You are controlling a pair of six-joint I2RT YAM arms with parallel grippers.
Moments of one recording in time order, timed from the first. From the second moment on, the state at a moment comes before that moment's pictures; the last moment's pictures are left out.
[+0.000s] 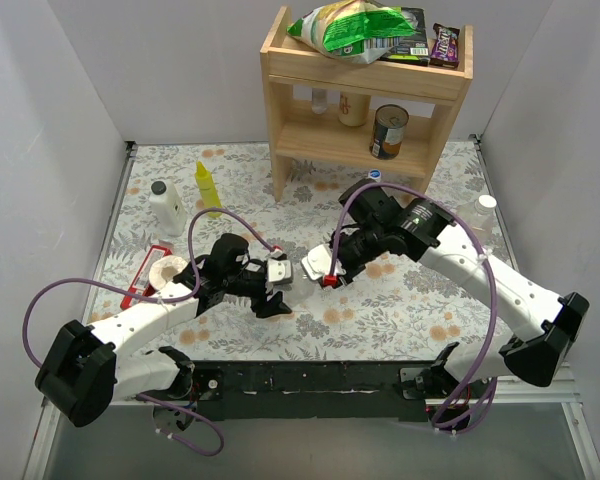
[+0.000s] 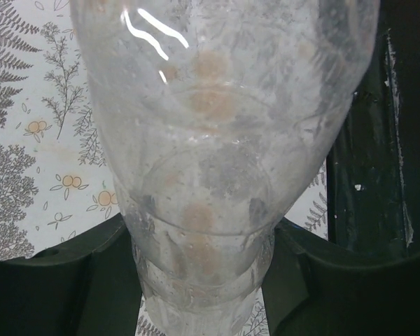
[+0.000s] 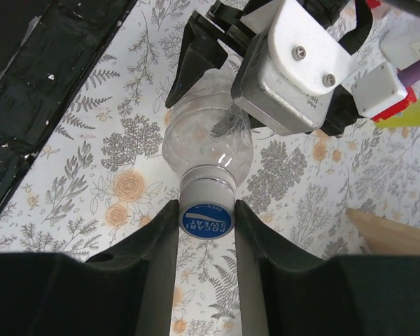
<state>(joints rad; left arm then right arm) -0.63 1.14 0.58 -0.13 0.78 0.50 0.88 1.35 1.45 -1.08 -0.64 -1.25</state>
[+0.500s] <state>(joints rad) -0.64 1.06 0.49 0.10 0.25 0.36 0.76 1.63 1.69 -1.01 -0.64 -0.60</state>
